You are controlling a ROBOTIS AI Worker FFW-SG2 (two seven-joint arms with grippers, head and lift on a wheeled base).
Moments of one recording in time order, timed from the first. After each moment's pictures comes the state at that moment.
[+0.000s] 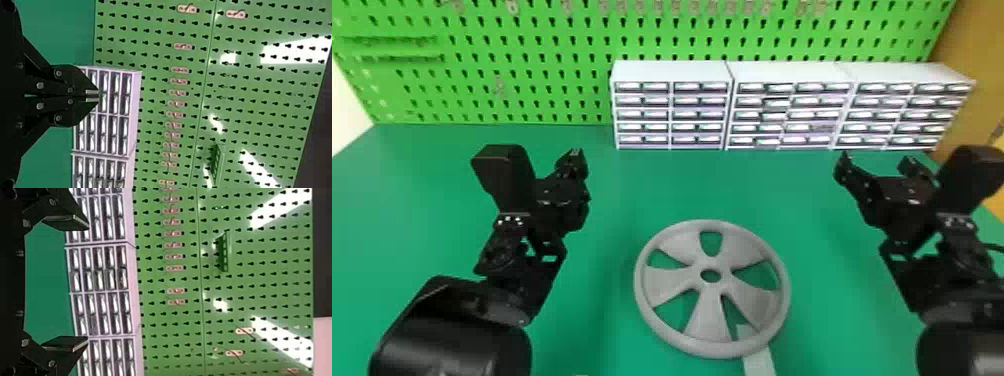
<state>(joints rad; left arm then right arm) 0.03 0.12 -0.15 -1.93 0.22 0.24 0.07 0.02 -0.14 -0.09 -1.89 -0.21 0.20 -0.04</state>
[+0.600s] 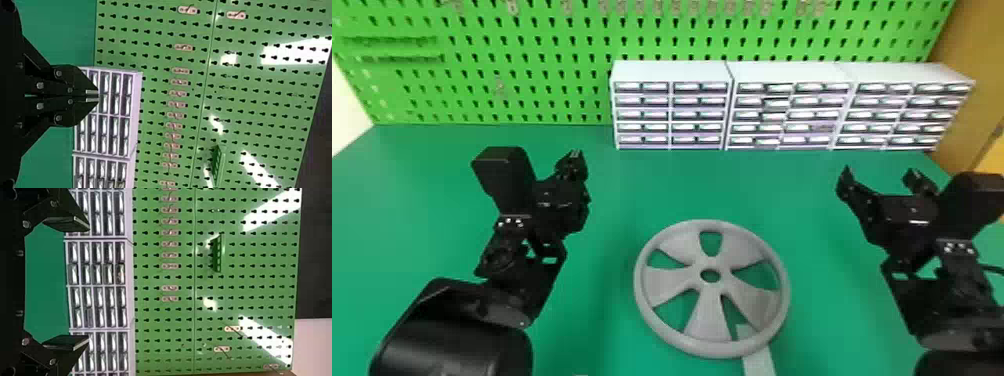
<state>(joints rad) 0.04 0.11 -0.15 -1.93 0.21 0.24 0.07 0.09 -0.13 -0.08 -1.89 -0.16 0.10 -0.04</state>
